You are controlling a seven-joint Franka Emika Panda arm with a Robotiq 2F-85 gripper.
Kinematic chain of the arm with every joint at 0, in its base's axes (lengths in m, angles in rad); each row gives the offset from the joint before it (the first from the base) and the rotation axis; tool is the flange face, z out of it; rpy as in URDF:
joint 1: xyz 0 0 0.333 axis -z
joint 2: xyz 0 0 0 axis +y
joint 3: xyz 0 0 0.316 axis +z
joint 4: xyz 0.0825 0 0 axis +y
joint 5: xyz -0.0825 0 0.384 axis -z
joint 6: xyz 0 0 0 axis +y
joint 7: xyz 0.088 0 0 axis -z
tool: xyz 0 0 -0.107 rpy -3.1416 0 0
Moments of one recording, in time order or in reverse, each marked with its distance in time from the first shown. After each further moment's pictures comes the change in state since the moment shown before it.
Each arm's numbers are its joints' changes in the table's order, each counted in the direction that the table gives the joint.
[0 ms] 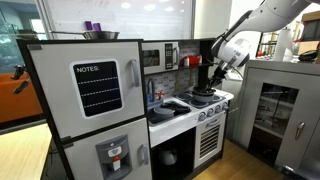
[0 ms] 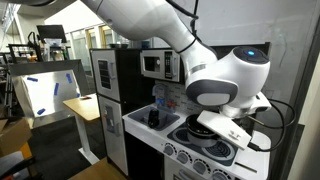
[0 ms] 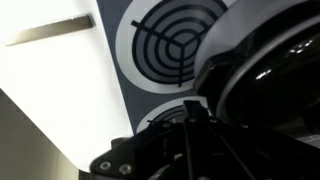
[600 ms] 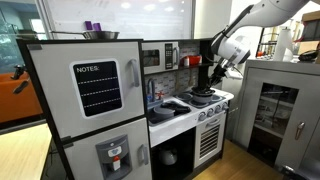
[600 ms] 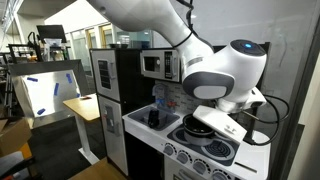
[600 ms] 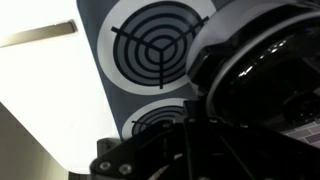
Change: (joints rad) arm -0.002 -0.055 0.001 0.054 0.001 0.033 0.000
